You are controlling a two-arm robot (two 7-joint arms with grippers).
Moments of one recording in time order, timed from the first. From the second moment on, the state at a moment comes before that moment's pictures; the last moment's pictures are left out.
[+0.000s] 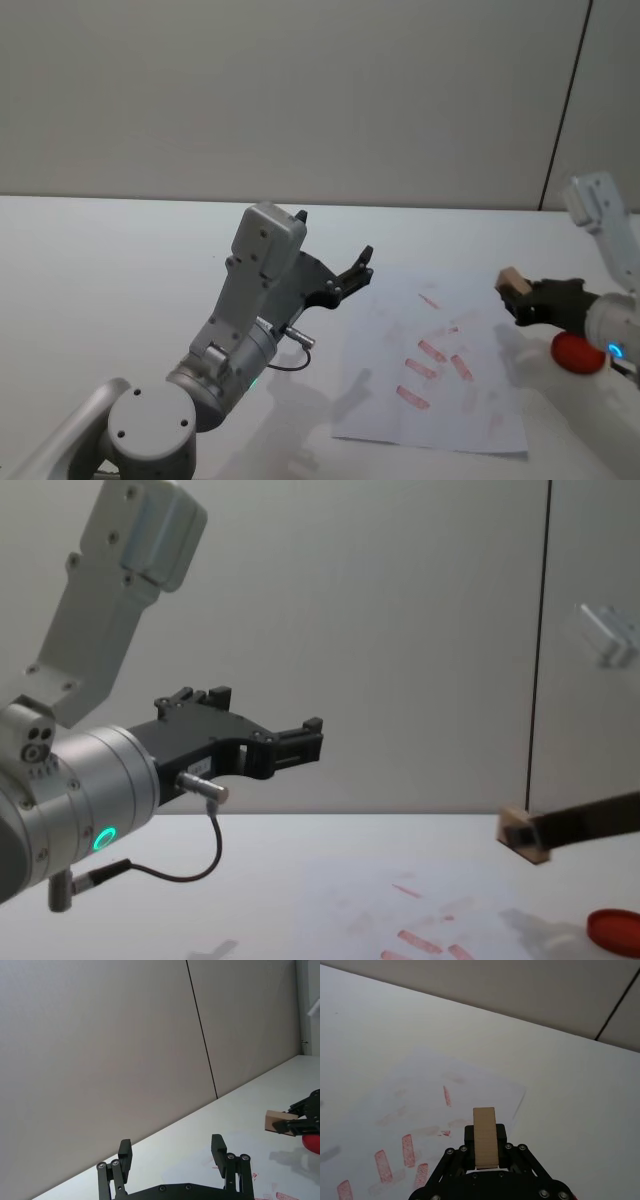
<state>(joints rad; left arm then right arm) -0.24 0.38 0.45 -1.63 -0.20 0.01 -0.01 0.45 0.25 -0.30 -1.34 0.18 0.59 0.33</state>
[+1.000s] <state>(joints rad) -0.24 0.38 0.45 -1.63 -0.20 0.01 -0.01 0.27 0.33 -0.22 -1.51 0.34 0.61 0.13</state>
